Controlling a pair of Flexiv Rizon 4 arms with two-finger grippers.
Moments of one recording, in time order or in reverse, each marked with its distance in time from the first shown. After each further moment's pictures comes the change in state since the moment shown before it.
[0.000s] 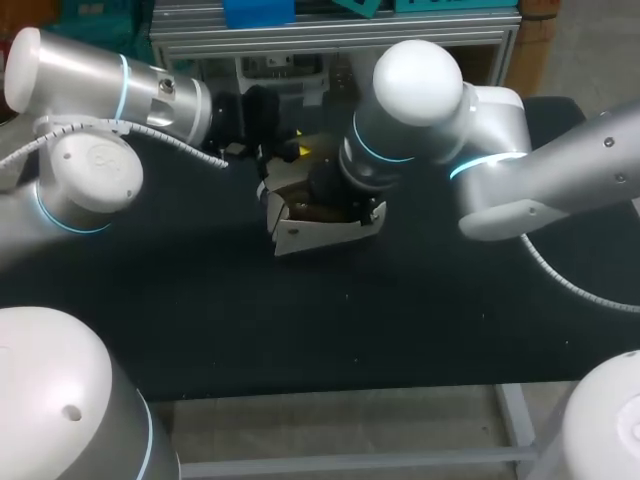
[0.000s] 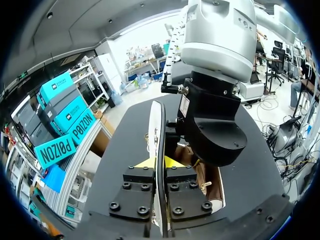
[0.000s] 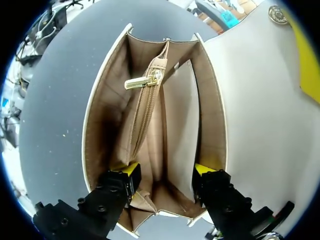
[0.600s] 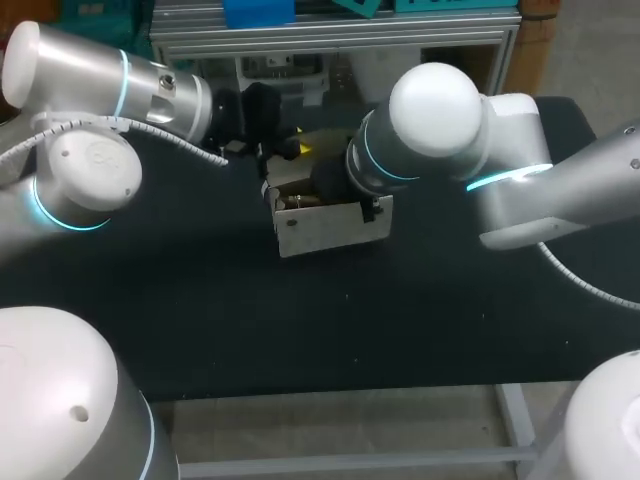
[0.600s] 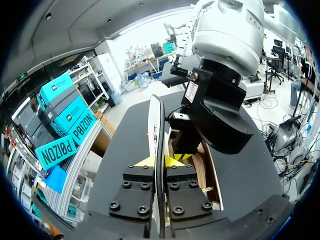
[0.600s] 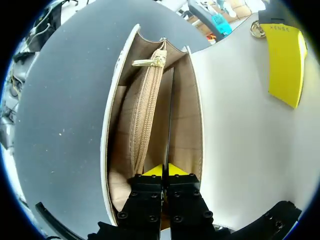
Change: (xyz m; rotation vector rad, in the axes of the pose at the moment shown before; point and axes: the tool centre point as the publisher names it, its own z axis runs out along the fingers) left arm 0.002 -0.005 -0.005 -0.019 -0.002 0.007; right arm -0.014 0.000 -0.028 -0.004 -0.141 0.005
